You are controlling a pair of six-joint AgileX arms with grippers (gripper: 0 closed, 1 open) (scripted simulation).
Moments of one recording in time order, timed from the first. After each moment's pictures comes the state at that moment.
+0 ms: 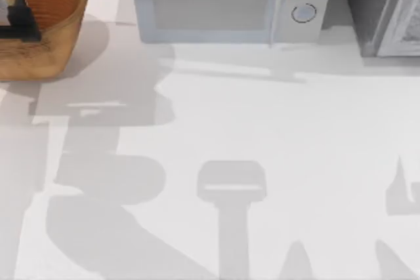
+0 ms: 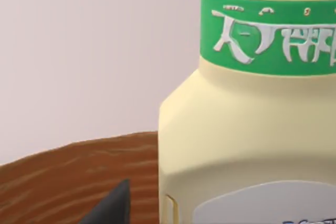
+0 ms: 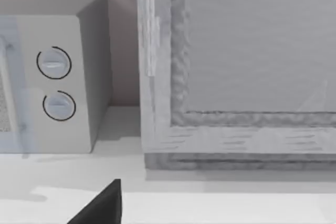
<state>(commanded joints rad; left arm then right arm) 0.13 2.03 0.82 1.20 0.17 0.01 0.00 0.00 0.00 0.00 0.00 0.00</state>
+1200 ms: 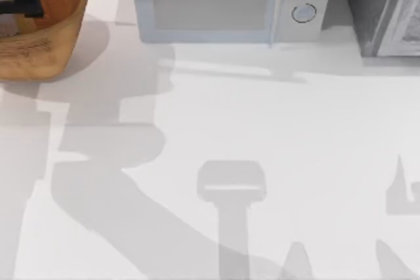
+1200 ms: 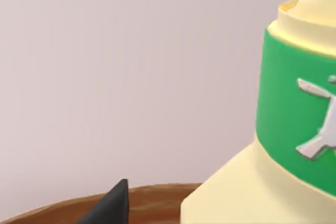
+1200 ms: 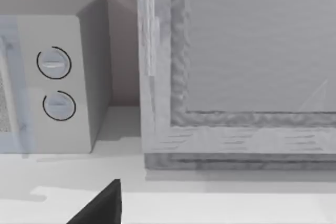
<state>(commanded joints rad) 0.11 2.15 1.05 1.10 0.15 0.01 0.00 0.00 0.00 0.00 0.00 0.00</state>
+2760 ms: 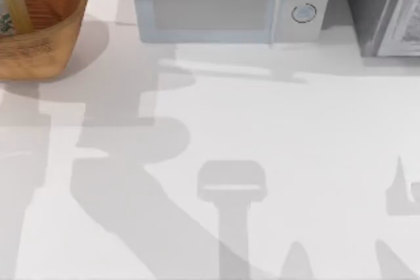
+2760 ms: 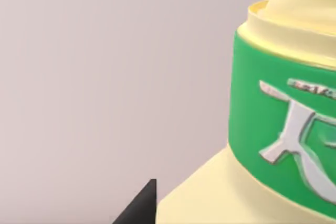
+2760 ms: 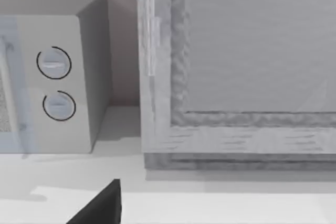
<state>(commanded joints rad) 0.11 2.05 1.11 0.95 0.15 0.01 0.00 0.00 0.00 0.00 0.00 0.00</state>
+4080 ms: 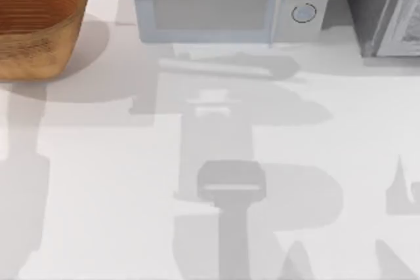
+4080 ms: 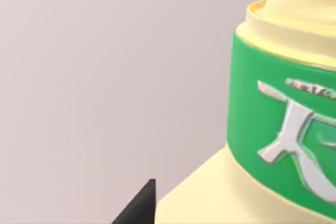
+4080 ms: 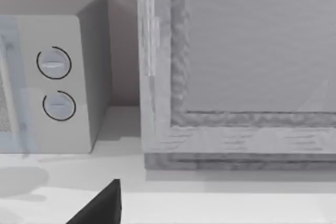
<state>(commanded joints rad) 0.10 1.60 1.14 0.47 0.12 0.01 0.00 0.00 0.00 0.00 0.00 0.00</state>
